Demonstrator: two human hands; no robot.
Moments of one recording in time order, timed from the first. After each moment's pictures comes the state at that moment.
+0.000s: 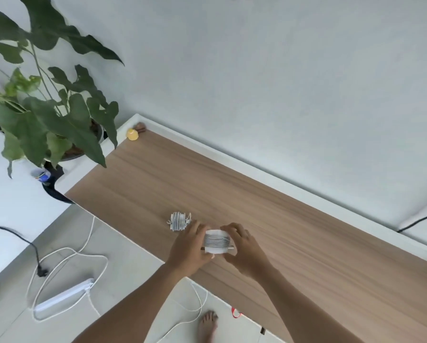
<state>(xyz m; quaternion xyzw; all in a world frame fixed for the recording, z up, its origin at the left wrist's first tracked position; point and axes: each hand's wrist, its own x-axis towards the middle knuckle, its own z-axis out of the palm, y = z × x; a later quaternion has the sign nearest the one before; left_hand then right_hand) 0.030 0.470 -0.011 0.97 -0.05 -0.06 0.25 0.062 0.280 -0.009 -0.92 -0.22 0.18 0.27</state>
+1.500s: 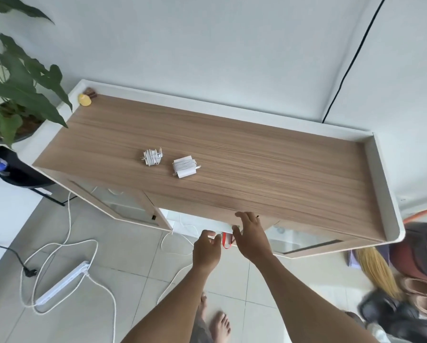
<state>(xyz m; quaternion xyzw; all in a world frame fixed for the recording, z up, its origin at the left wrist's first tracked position) -0.199 0.361 -0.051 0.82 0.21 -0.24 0.47 -0.188 0.226 -0.020 -0.94 0.07 0.11 0.30</state>
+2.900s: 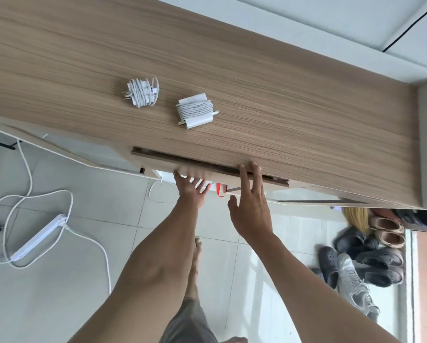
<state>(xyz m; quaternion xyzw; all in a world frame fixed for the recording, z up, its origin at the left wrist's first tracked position) -0.081 0.430 -0.184 0.22 0.54 -0.23 0.78 -0.163 0.310 -0.077 -0.96 0.13 0.10 0.22</state>
